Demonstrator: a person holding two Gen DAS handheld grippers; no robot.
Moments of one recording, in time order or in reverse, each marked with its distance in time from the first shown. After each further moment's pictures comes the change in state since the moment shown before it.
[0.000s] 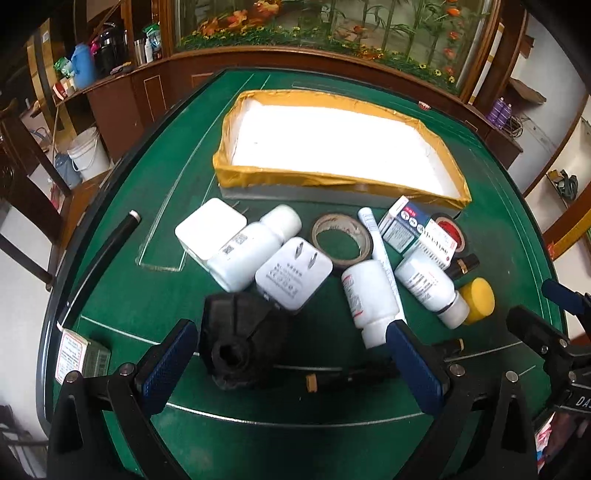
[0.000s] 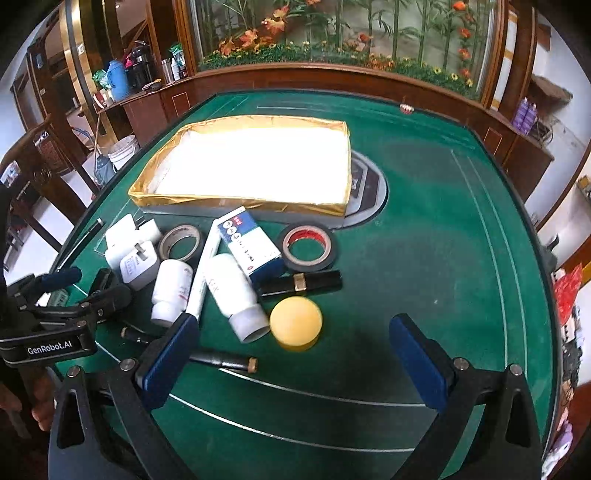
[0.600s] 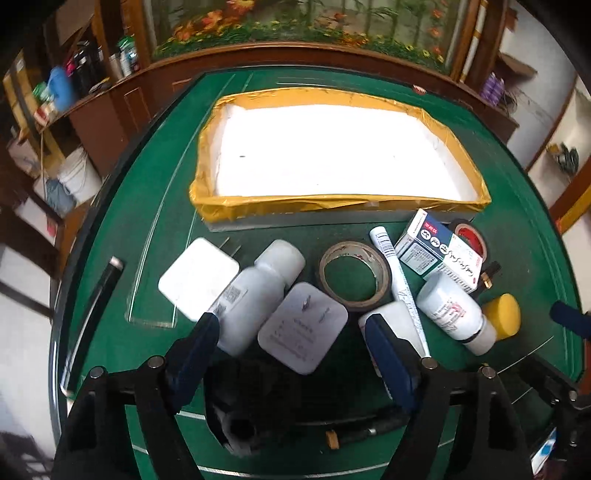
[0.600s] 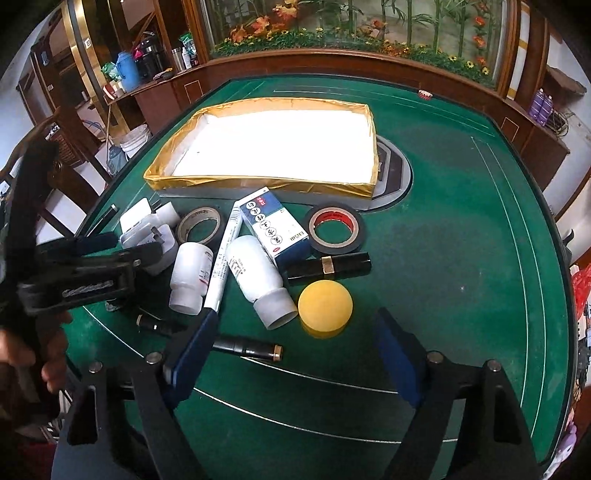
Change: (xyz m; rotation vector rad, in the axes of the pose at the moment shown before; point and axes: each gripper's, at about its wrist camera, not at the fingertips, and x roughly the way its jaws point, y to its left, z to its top) left arm 0.033 -0.002 0.038 0.120 0.020 0.020; right arm 0.012 0.009 -0.005 -0.019 0.042 0.047
